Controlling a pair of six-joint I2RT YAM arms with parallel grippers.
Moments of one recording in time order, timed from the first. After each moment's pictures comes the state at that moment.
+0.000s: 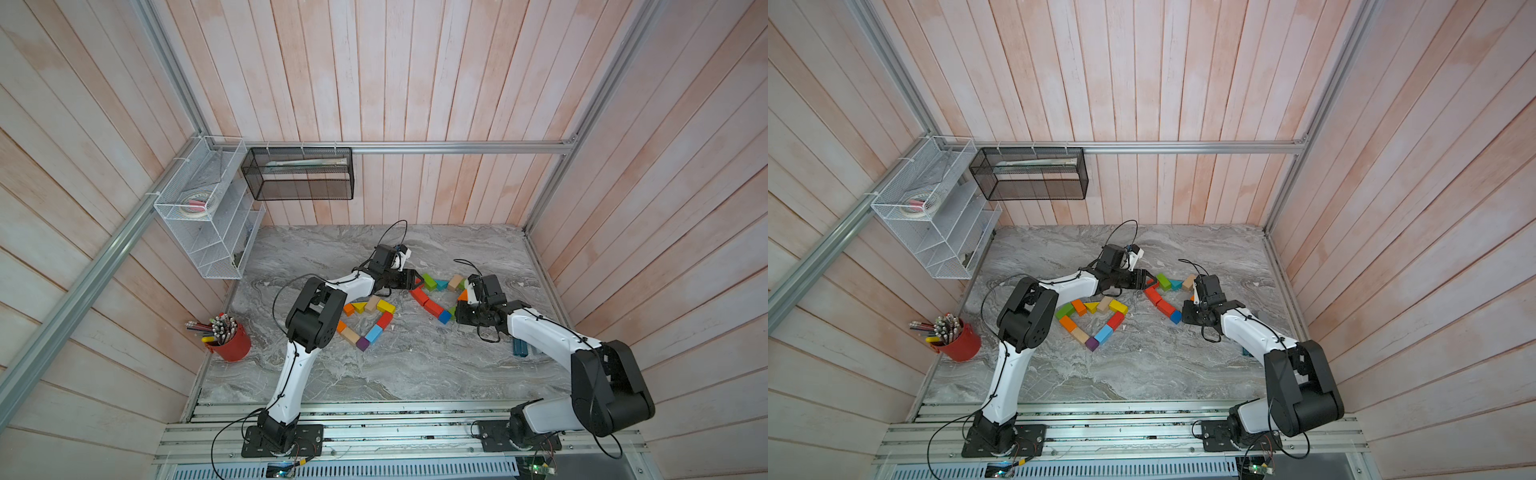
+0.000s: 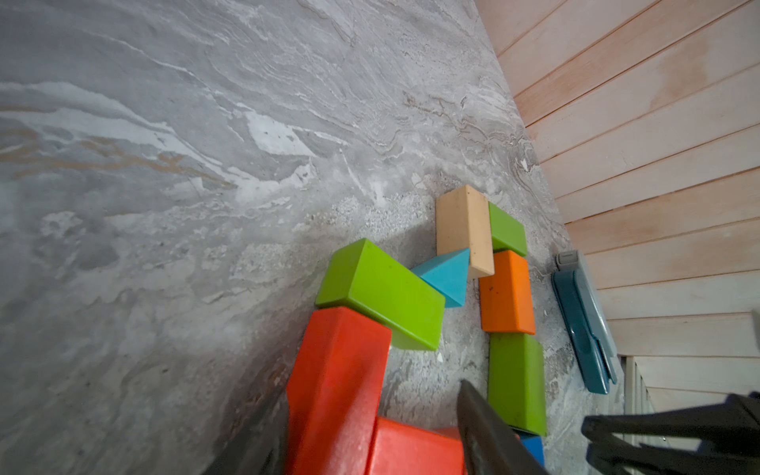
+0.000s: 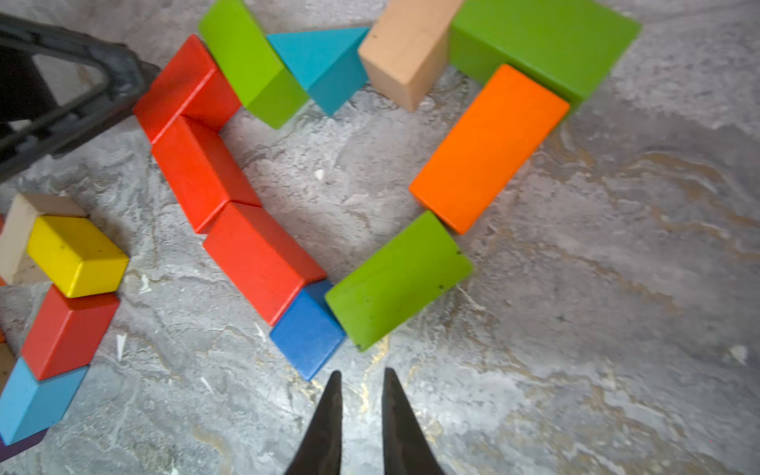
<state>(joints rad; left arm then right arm) -0.54 2.30 1.64 -0.02 0.54 -0.41 0.30 1.43 0.77 -0.35 -0.09 0.41</state>
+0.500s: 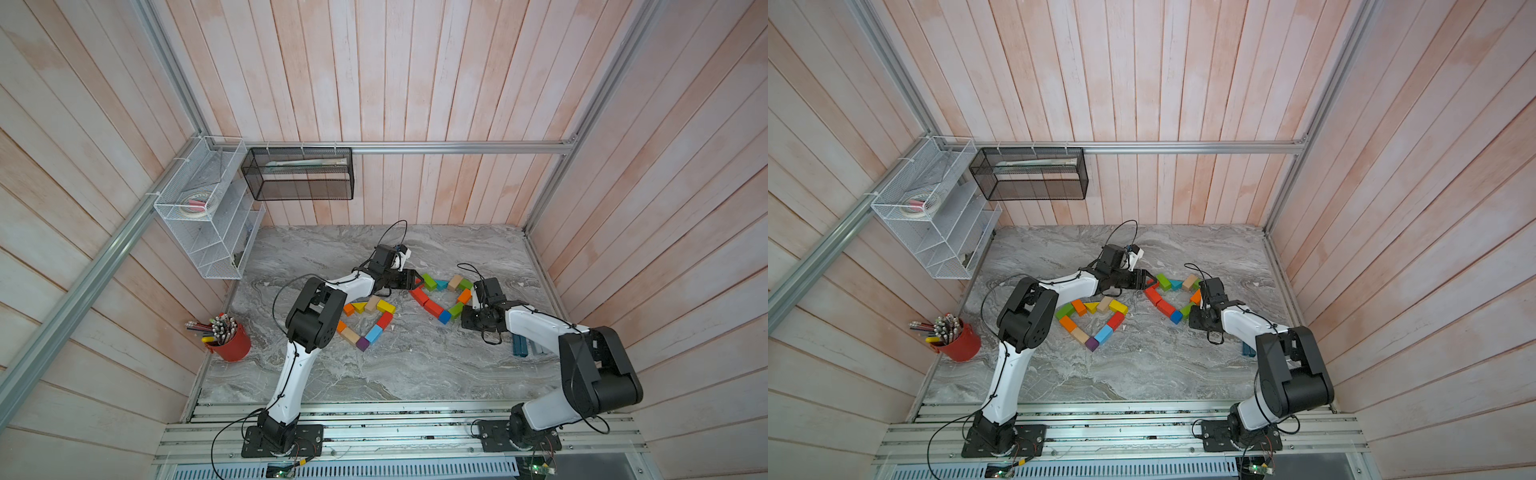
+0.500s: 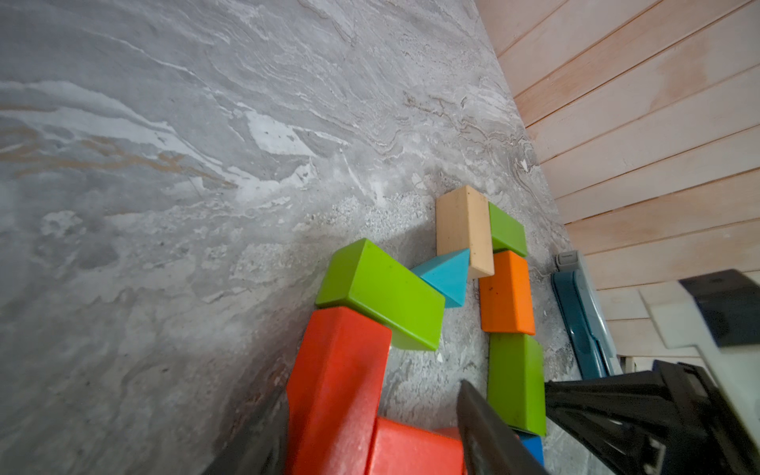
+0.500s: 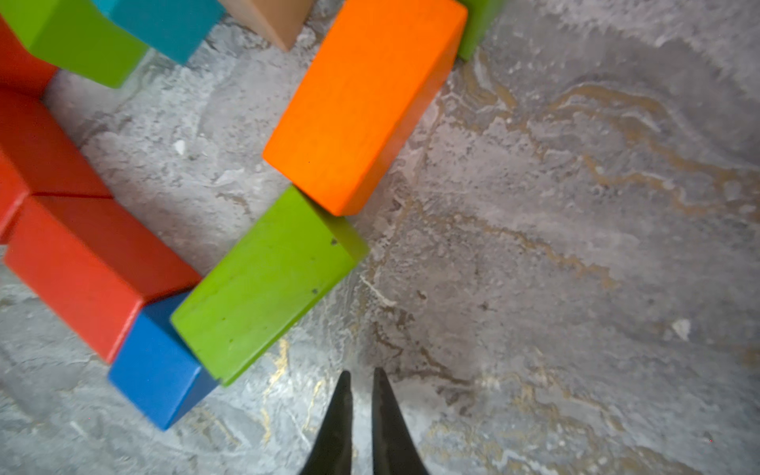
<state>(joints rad) -0.54 2.30 1.64 -0.02 0.54 -0.42 0.24 1.54 0.76 -0.36 -0.03 0.37</state>
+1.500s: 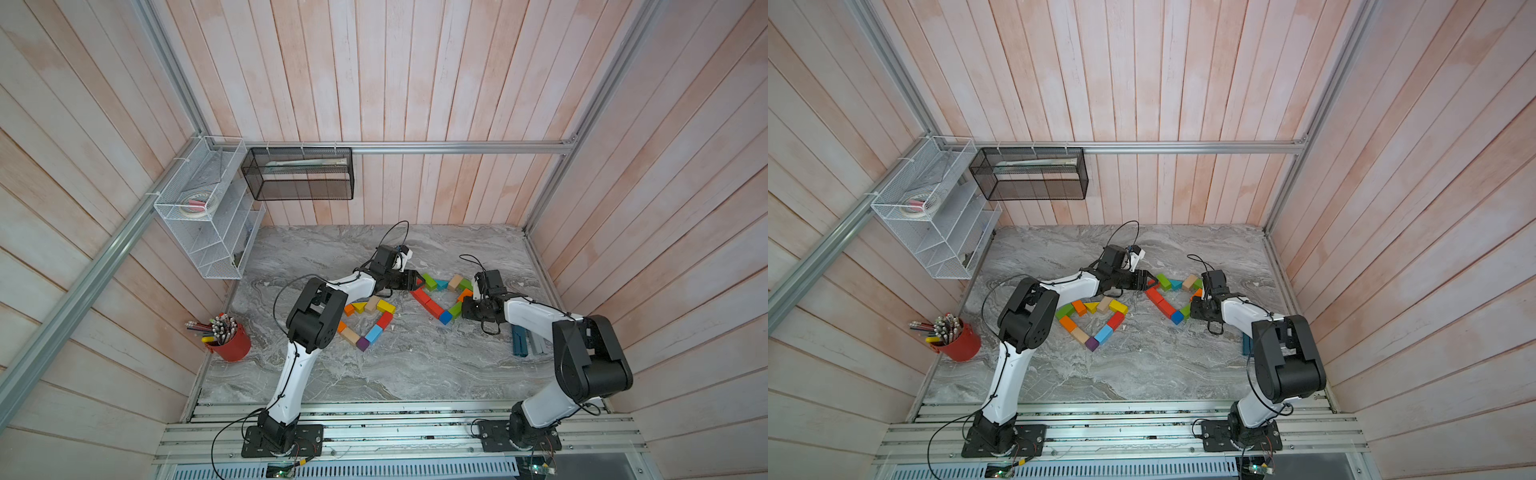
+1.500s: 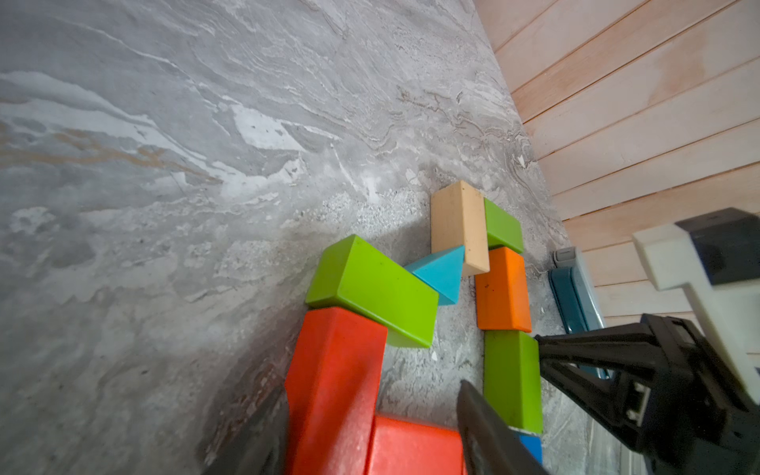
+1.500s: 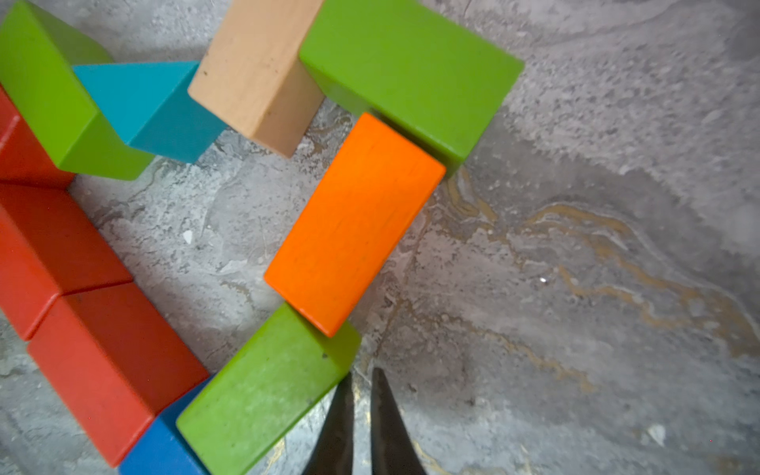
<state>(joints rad) -0.55 2.30 1.64 -0.02 0.54 -0.42 0.21 1.61 0.84 -0.30 -0.05 0.34</state>
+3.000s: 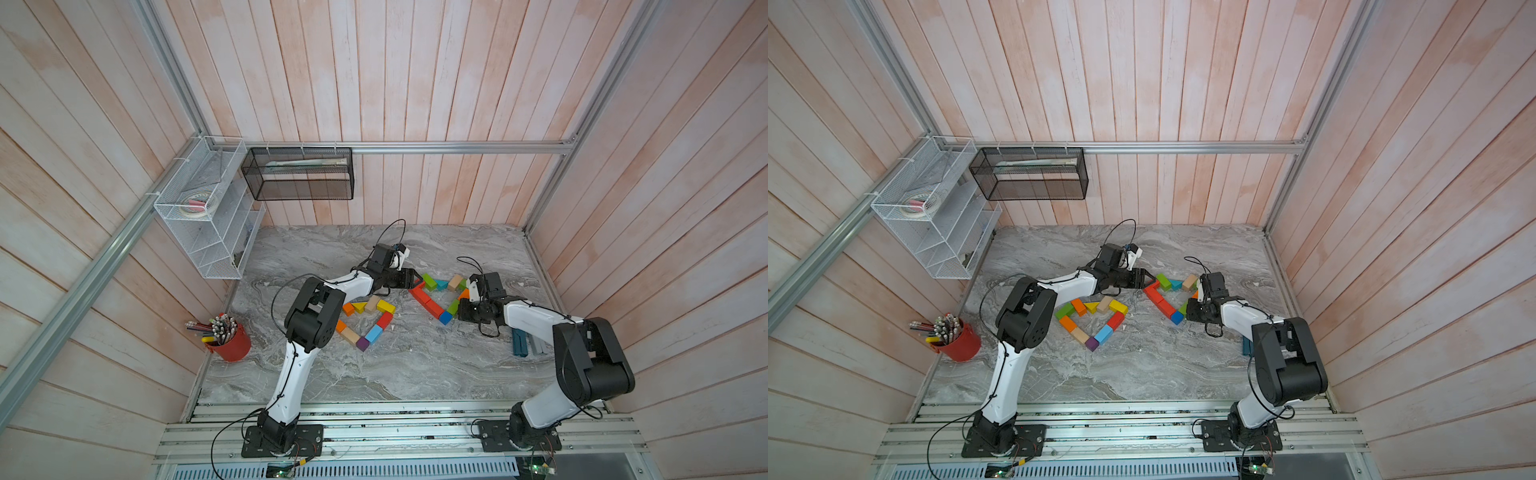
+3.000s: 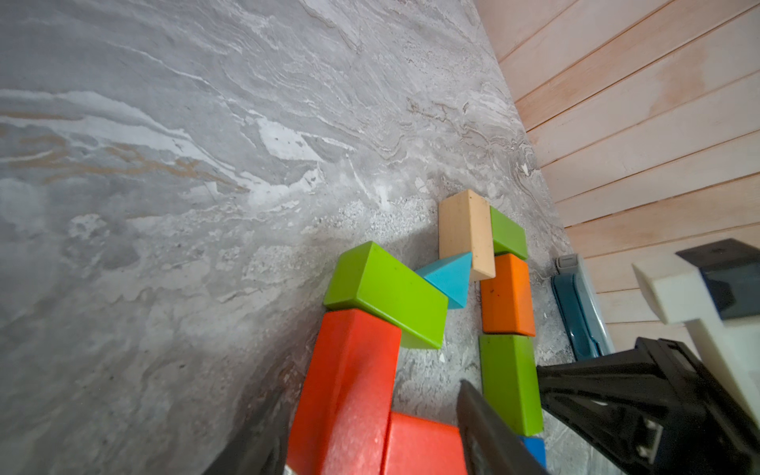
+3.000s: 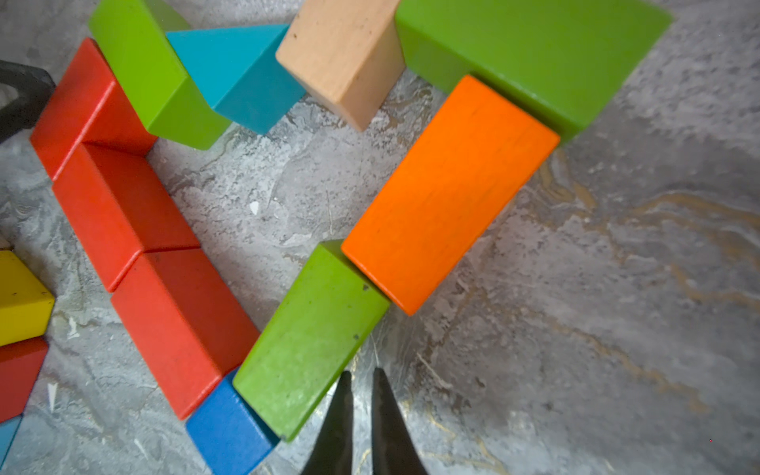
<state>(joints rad) -0.53 2.30 1.63 -0.02 0.54 -0.42 0.22 1.59 0.81 -0.26 -0.16 0.34</state>
